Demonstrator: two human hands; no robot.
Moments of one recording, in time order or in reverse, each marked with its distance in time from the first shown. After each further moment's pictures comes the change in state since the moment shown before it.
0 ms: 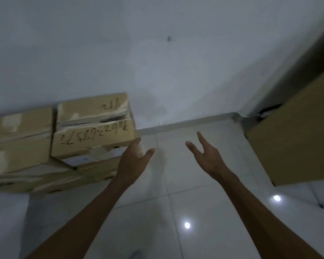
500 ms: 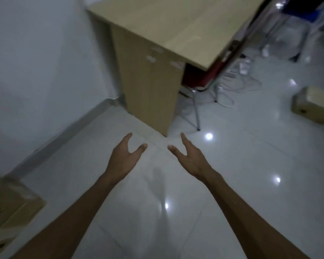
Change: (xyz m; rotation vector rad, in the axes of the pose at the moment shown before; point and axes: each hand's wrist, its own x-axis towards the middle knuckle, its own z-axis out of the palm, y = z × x) left_hand -0.227 0.181 0.353 0.254 -0.510 0.424; right_hand -0.271 0.281 -0.264 0.213 0.391 0.339
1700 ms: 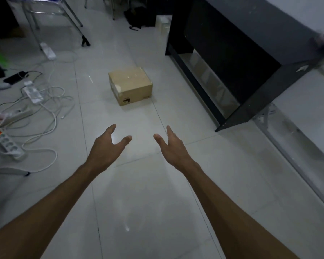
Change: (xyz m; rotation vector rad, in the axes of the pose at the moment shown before) left_hand 0.118 0.546 0.762 0.306 -0.765 0.650; right_hand 0.038 0.485 -0.649 0.314 0.802 0.558
